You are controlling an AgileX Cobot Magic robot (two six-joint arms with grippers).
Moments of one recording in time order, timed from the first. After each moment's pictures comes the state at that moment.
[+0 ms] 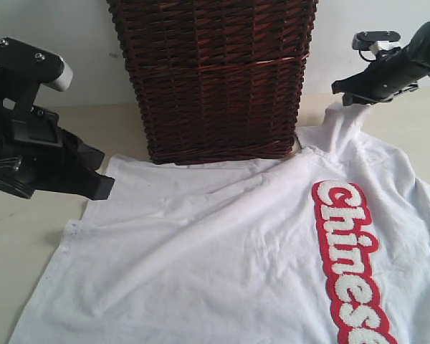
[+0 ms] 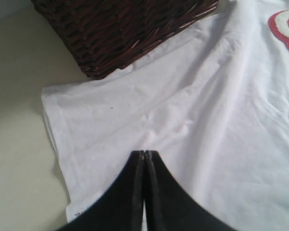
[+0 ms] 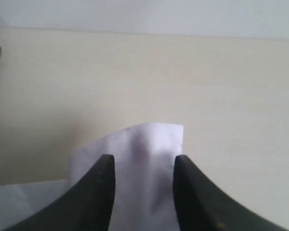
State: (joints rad) left arm -0.55 1.30 -0.76 0.04 0.27 0.02; right arm -0.09 2.56 -2.22 0.32 0.68 -0.37
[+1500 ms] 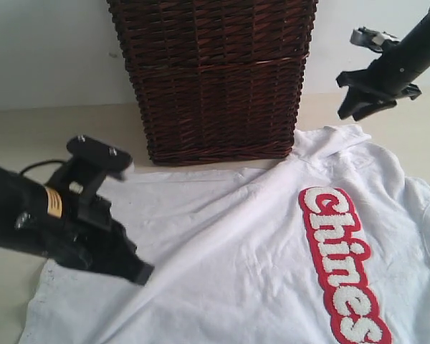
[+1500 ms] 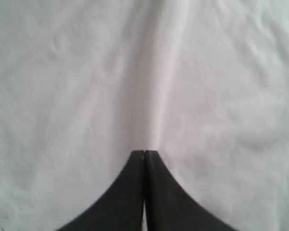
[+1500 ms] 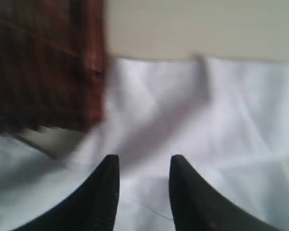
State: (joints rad) left arm -0.69 1.48 -0.72 -0.13 0.39 0.03; right arm -0.10 2.43 -2.20 0.48 1.23 -0.41
